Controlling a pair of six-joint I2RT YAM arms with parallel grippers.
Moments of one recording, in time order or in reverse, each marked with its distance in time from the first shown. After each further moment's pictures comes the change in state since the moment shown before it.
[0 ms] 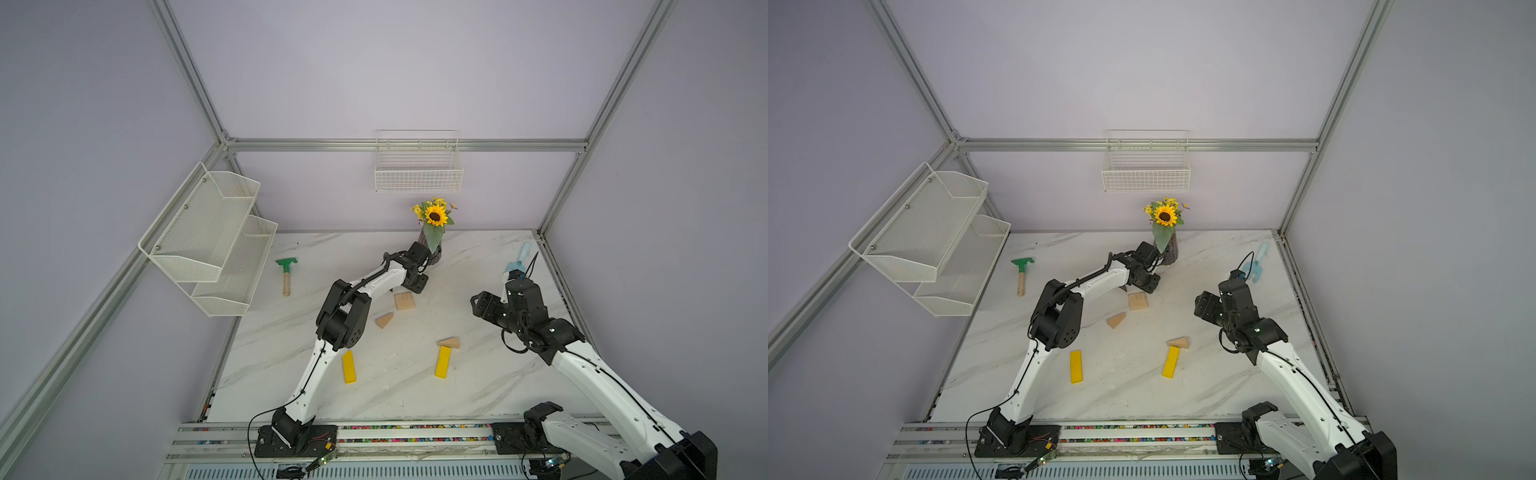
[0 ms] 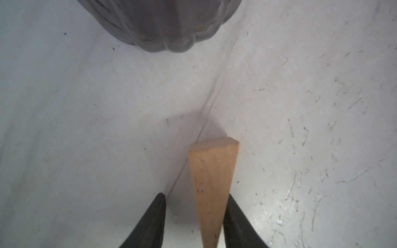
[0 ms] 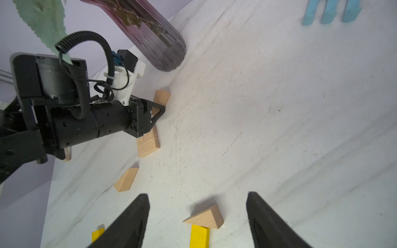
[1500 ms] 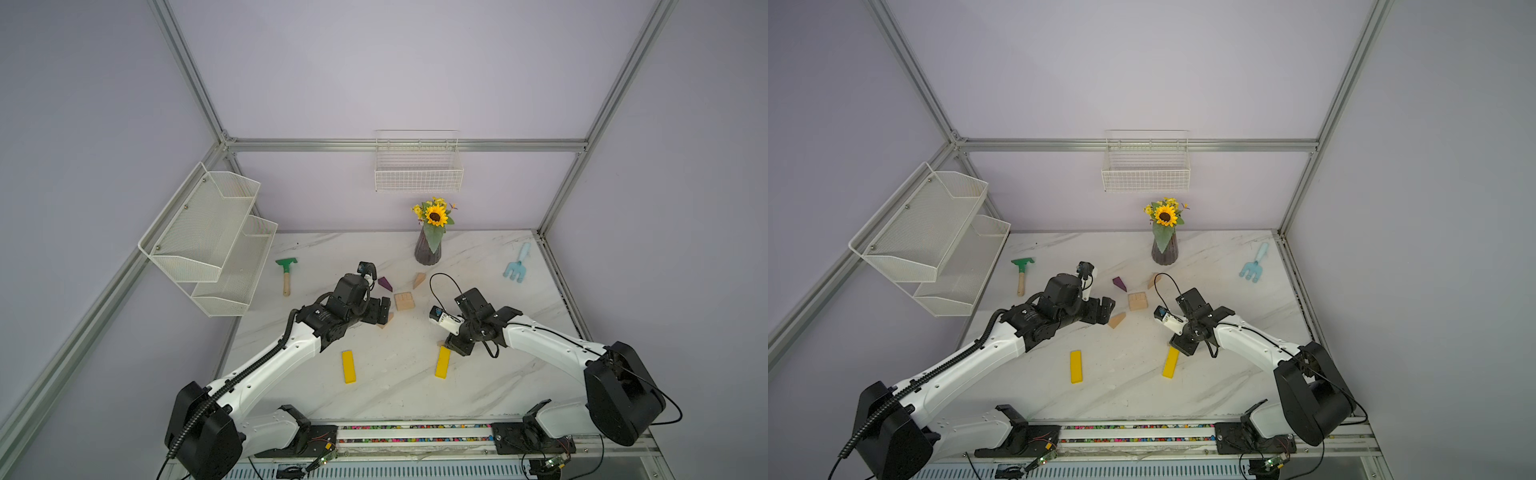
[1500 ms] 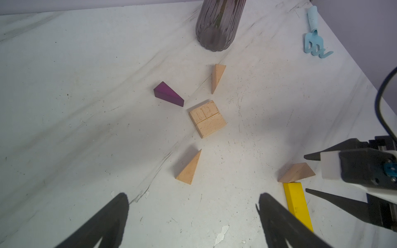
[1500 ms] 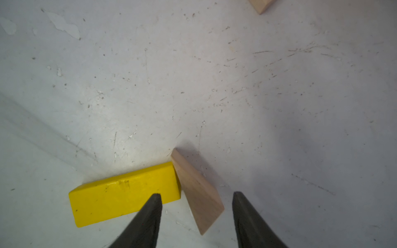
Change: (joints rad) left arm 0.018 -1.224 -1.111 0.241 -0.017 -0.253; right arm 0.207 0.415 0.010 -0.029 -0.175 -1.151
